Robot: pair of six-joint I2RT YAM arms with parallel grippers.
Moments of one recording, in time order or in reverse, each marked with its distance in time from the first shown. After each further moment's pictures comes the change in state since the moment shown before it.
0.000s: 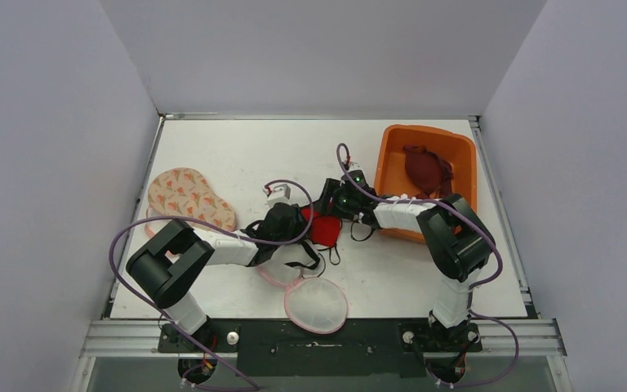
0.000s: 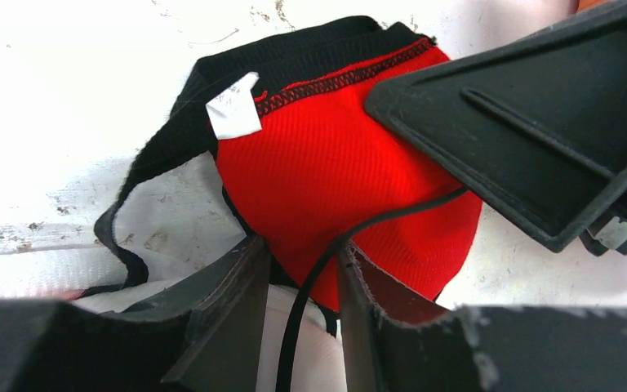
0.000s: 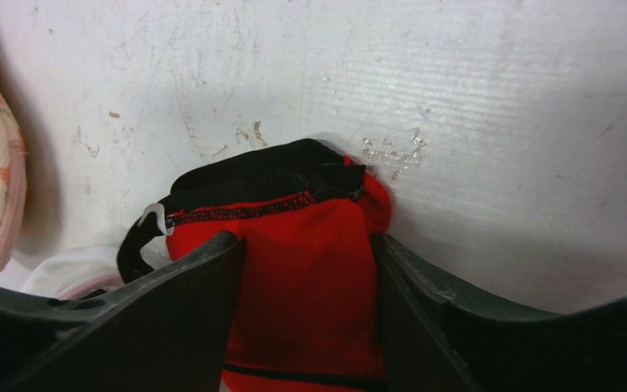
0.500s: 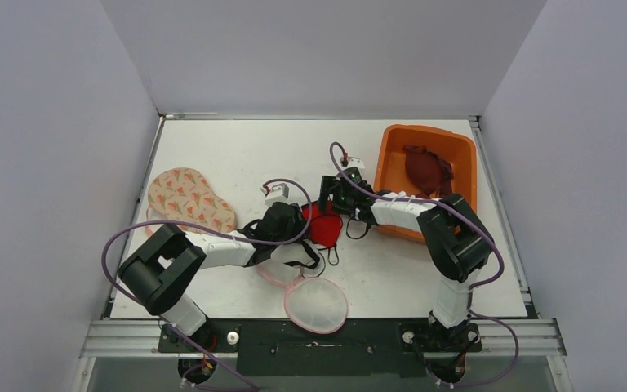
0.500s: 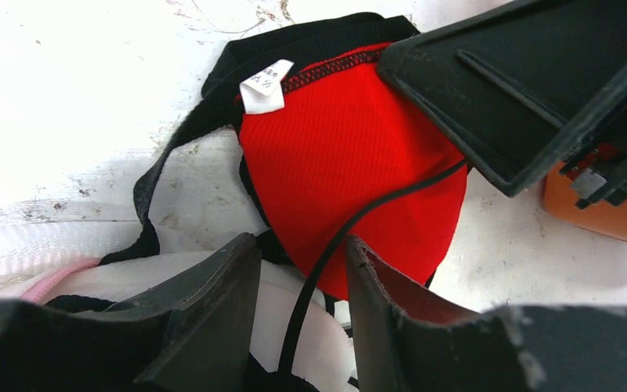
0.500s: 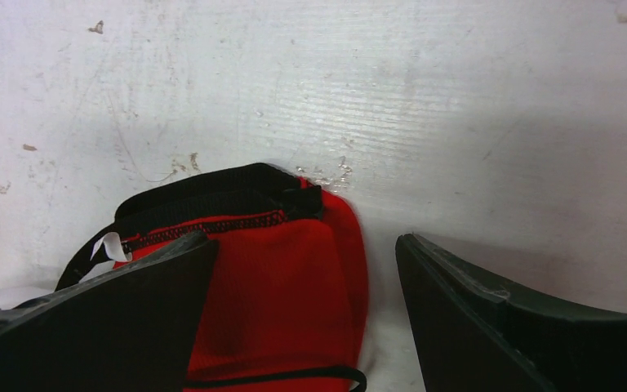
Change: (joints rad) left arm -0.003 -0.061 0.002 -0.073 -0.010 0.004; right arm 0.016 -0.002 0.053 -0.114 0.194 -0.109
